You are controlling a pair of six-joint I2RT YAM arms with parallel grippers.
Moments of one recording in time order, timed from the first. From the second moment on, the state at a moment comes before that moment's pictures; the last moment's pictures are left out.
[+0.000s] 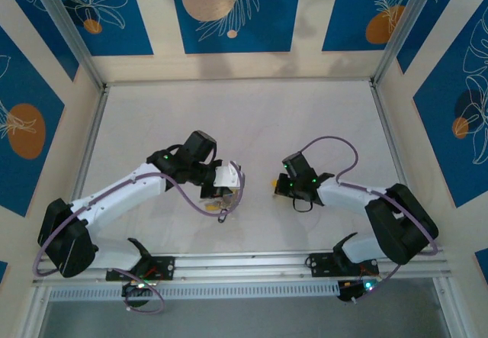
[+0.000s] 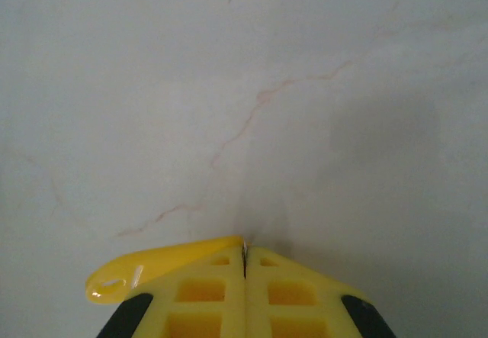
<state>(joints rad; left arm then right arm) -0.75 1.32 1.02 -0.67 0.49 0.83 0.57 1.39 0.56 -0.18 -0.01 0.77</state>
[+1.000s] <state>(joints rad) -0.75 1.29 0.98 -0.66 0.52 0.87 0.80 0.92 0.35 0.12 -0.43 -0.15</state>
